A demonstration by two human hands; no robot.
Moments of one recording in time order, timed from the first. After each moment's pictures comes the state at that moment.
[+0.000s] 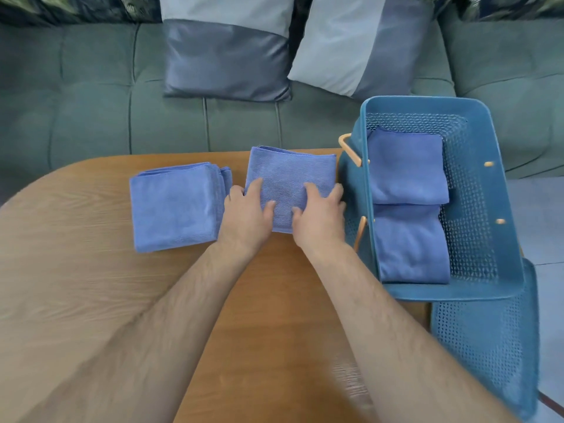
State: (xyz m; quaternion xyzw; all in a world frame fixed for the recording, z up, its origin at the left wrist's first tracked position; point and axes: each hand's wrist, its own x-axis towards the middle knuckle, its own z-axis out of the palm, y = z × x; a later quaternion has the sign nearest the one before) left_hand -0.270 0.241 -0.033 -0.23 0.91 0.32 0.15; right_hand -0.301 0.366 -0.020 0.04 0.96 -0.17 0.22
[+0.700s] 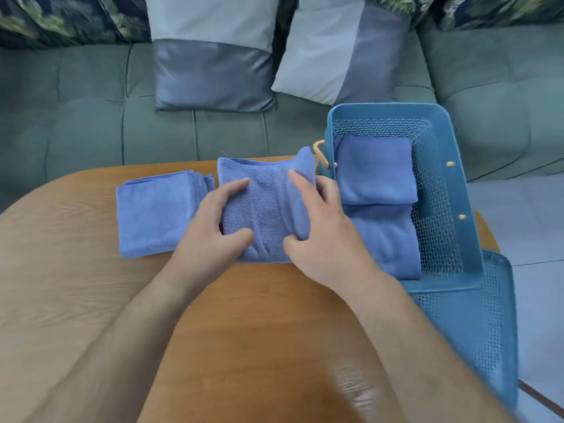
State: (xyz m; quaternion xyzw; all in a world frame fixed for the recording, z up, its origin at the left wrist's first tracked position) left_hand -0.223 0.250 0.081 -0.19 0.81 0.54 0.10; right_hand -0.274 0.431 0.083 -0.11 0.91 -0.32 0.23
